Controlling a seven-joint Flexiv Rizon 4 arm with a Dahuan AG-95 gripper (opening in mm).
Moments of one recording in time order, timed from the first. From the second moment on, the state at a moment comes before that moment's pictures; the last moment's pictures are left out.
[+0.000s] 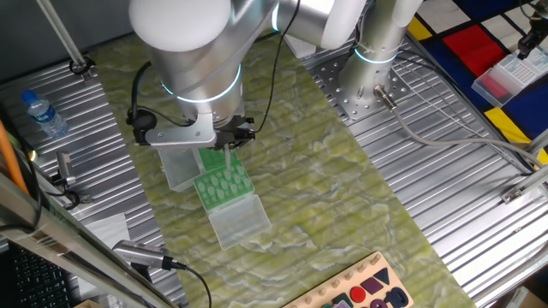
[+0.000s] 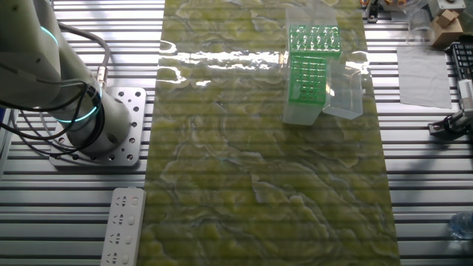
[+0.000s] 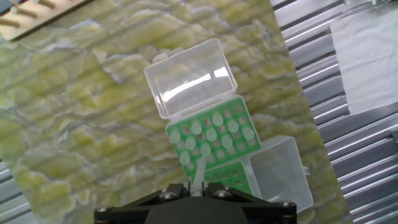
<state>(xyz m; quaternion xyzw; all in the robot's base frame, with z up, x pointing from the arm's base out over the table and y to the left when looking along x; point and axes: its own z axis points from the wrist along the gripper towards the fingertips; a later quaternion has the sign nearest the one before) 0.532 0.182 0.303 0.54 -0.84 0.04 0.08</state>
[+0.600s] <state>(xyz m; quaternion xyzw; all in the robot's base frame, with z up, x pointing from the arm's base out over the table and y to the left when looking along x) 0.531 0.181 0.304 0.51 -0.86 0.04 0.07</state>
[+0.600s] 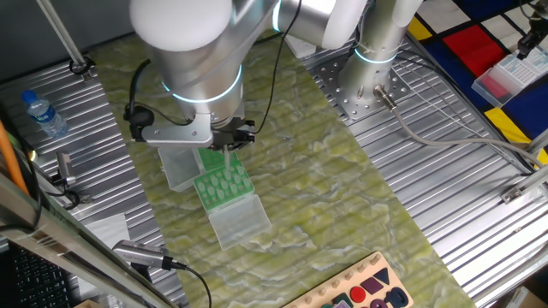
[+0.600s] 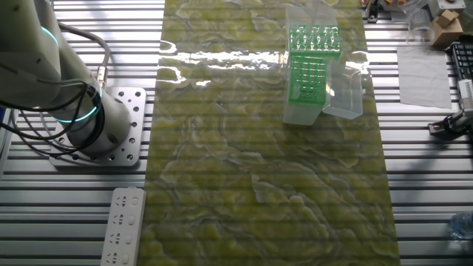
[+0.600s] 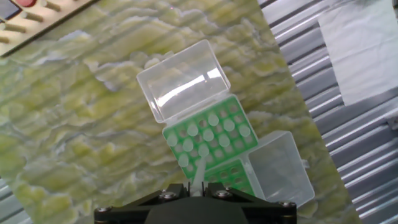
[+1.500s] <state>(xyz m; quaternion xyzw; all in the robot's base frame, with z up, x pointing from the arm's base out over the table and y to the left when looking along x) 0.531 0.179 0.306 0.49 -0.87 0.02 0.04</state>
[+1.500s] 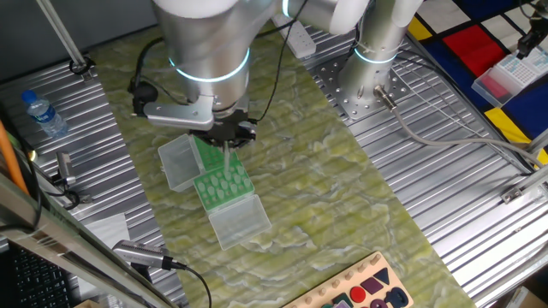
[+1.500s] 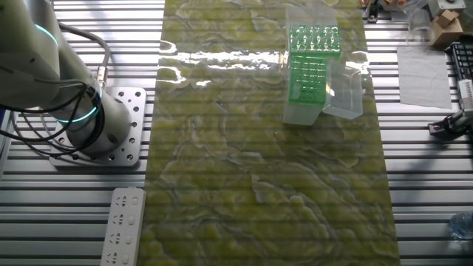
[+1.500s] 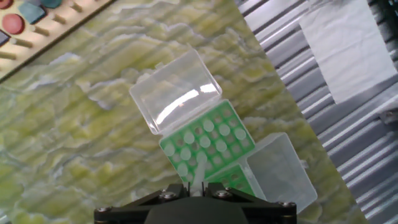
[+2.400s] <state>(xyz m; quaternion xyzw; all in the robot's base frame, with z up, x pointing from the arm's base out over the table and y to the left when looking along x) 0.511 0.118 0.312 0.57 -0.82 0.03 0.05</state>
